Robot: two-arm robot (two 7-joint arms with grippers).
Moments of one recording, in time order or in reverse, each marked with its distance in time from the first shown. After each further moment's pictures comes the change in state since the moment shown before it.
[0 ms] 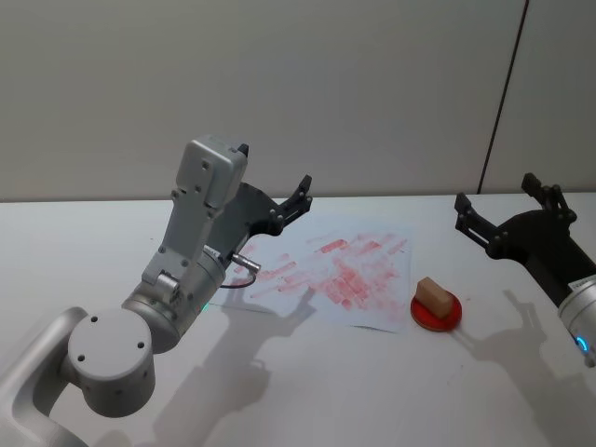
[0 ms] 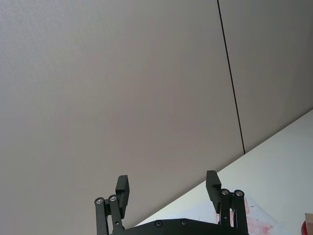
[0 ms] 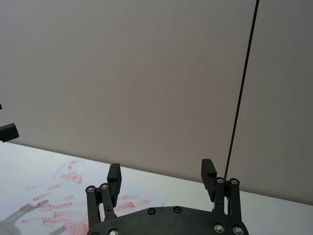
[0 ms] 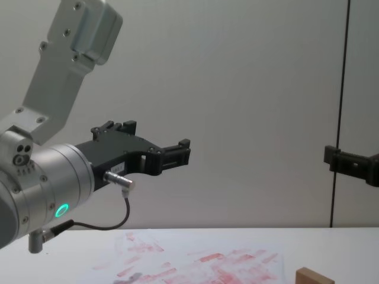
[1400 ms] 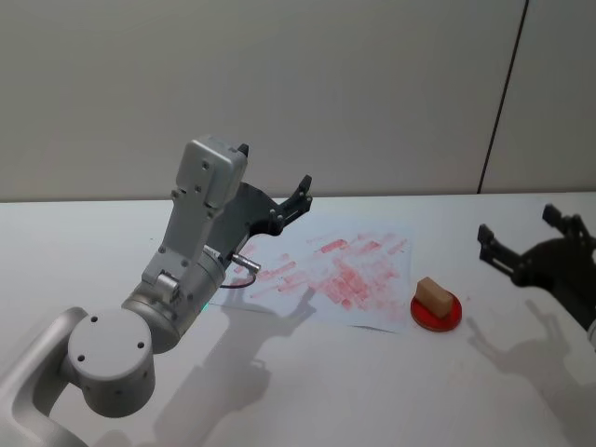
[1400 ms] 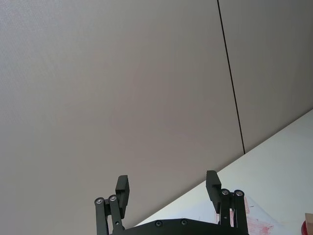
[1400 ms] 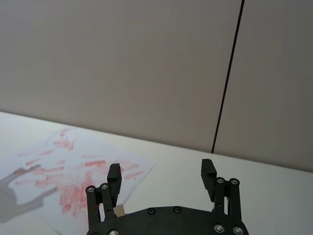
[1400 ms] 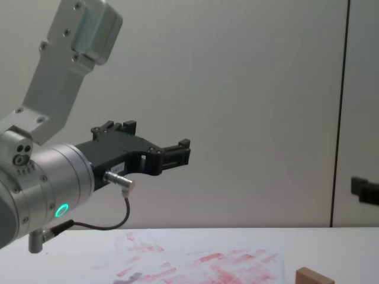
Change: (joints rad) left arm 0.000 0.000 0.000 0.000 0.000 0.000 0.000; right arm -0.056 0.070 0.042 -0.038 0.048 0.096 0.014
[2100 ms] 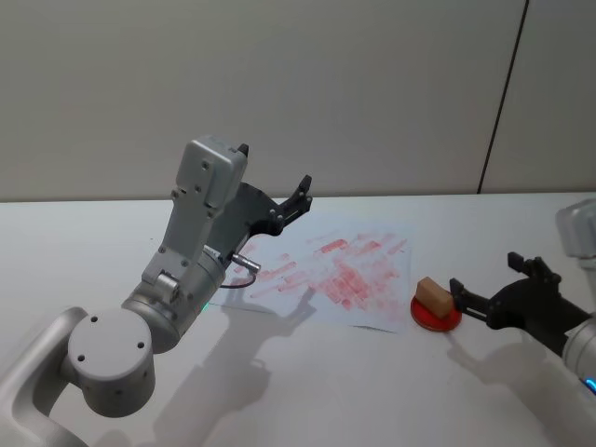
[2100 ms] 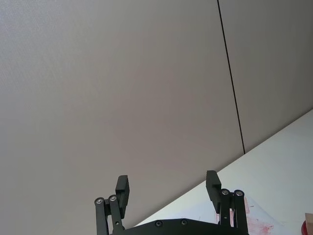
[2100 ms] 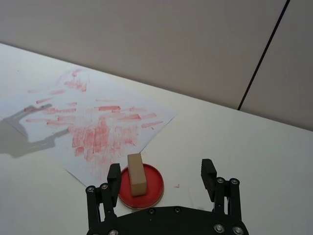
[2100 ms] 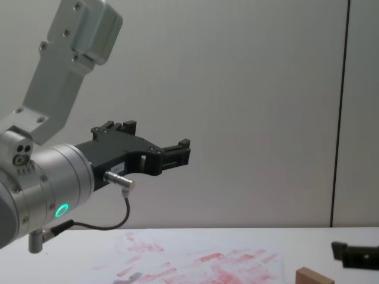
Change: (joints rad) left arm 0.000 0.000 0.000 0.000 0.000 0.000 0.000; right arm 0.033 -0.005 -0.034 0.037 -0.085 0.210 0.101
